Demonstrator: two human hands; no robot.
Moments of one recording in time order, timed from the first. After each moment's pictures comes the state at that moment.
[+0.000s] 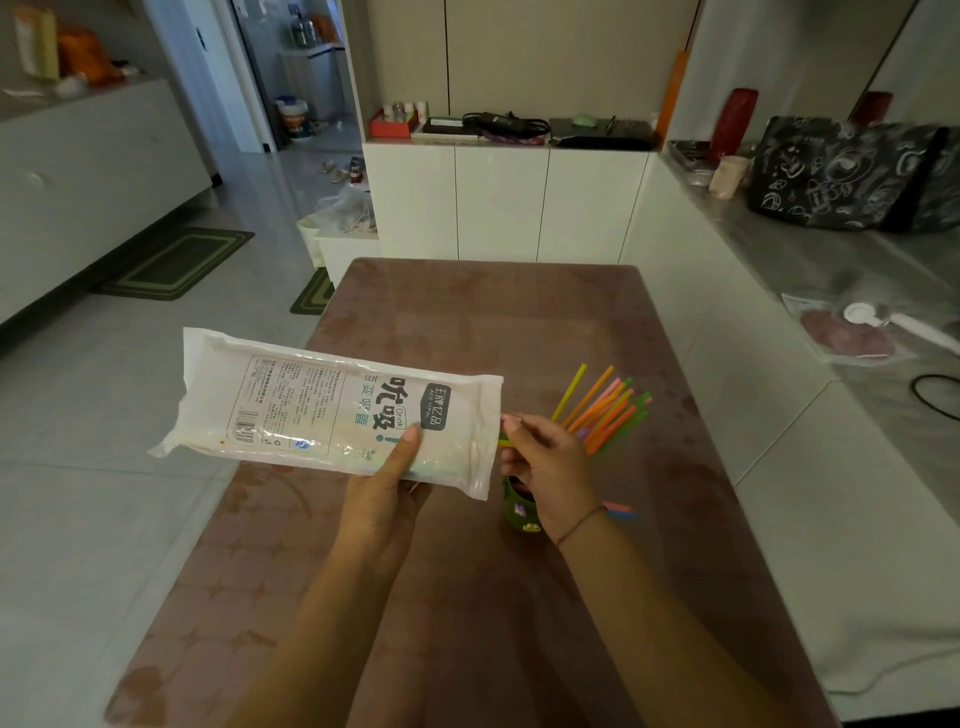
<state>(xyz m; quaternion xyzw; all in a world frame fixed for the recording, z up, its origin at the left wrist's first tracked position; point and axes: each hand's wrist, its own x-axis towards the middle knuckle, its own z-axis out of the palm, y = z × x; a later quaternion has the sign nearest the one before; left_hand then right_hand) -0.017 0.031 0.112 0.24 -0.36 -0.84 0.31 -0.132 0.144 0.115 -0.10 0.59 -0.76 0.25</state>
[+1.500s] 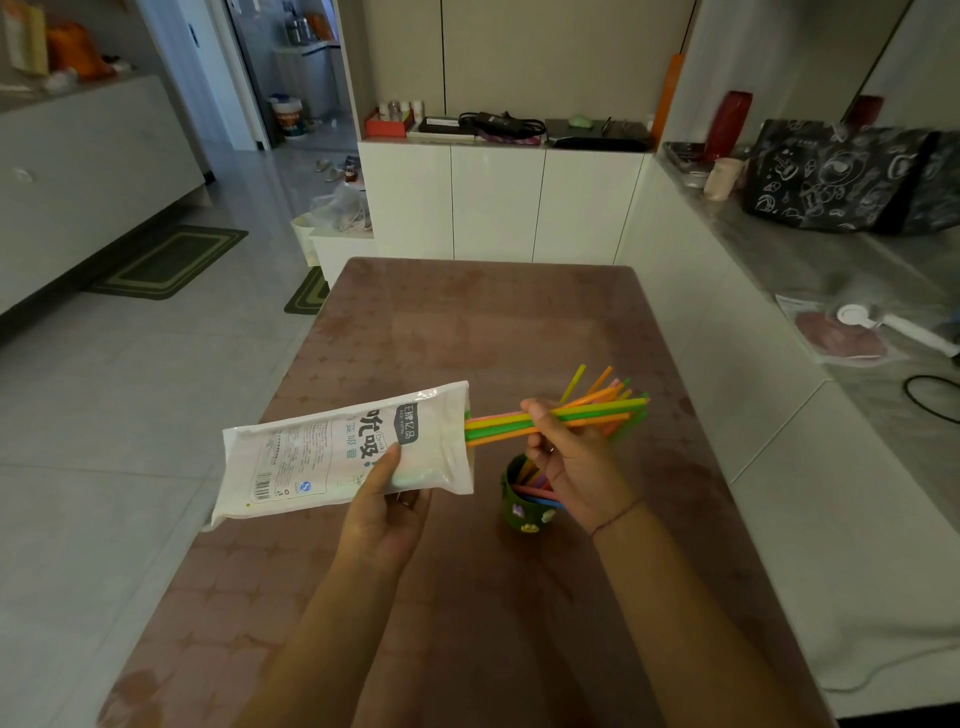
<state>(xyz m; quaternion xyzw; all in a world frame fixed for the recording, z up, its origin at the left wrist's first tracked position) -0.020 0.028 0.094 0.30 -0.14 -0.89 0.31 -0.149 0.163 0.132 -0.09 0.49 -0.81 0.30</state>
